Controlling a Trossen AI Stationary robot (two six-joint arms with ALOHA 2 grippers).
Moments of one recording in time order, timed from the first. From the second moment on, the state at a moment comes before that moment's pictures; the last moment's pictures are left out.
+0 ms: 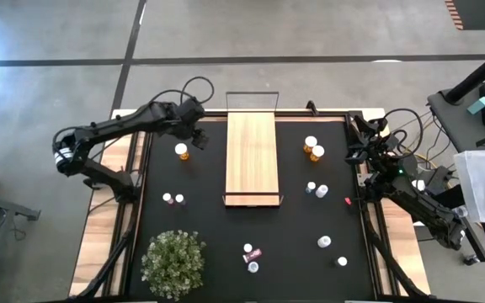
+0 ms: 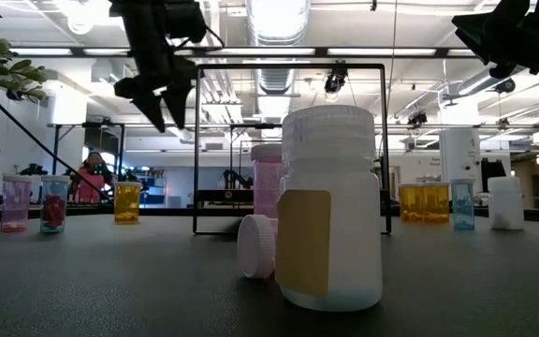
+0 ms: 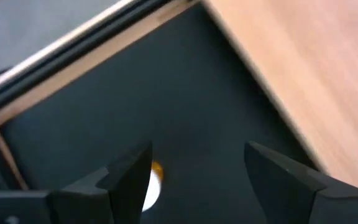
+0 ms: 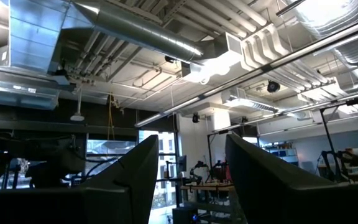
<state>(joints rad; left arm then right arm) 0.49 1.37 1.23 -1.00 -0.23 -0.47 -0.78 0.11 0.01 0.74 -0.10 0.10</state>
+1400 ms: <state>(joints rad) 0.52 1.33 0.78 -0.73 -0.35 -0.62 -0.78 0.11 0.01 0.74 -0.10 0.10</state>
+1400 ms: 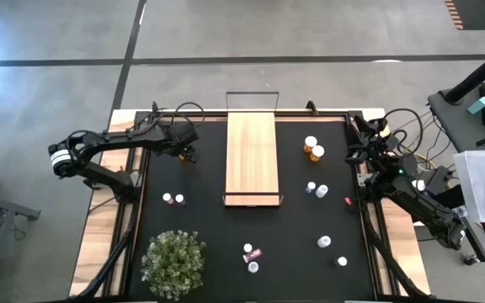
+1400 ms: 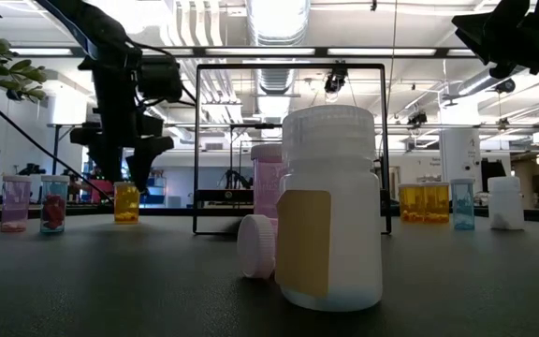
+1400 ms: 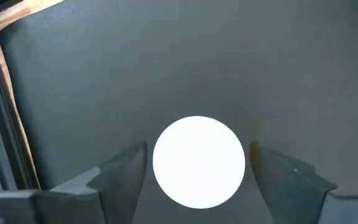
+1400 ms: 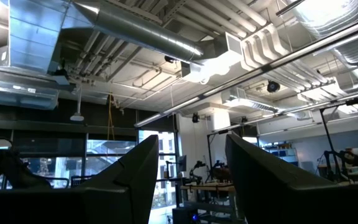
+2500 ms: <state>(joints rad) 0.51 1.53 1.23 -0.63 -0.19 -0.32 -0.78 0.11 0.01 0.74 -0.10 0.10</state>
